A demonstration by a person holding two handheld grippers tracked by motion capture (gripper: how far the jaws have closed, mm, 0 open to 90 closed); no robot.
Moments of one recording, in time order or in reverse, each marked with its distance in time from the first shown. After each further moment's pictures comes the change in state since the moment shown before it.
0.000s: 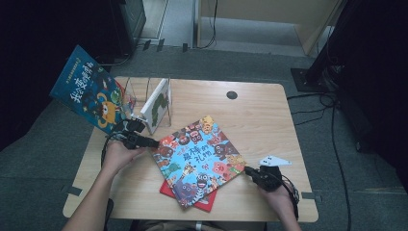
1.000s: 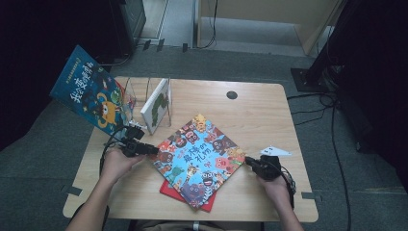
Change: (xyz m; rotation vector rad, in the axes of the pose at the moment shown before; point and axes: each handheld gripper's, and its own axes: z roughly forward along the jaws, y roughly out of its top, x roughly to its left) left arm -0.017 -0.022 -0.006 -0.008 -0.007 -0.018; right arm -0.020 0.017 0.017 -0.044 -0.037 0.070
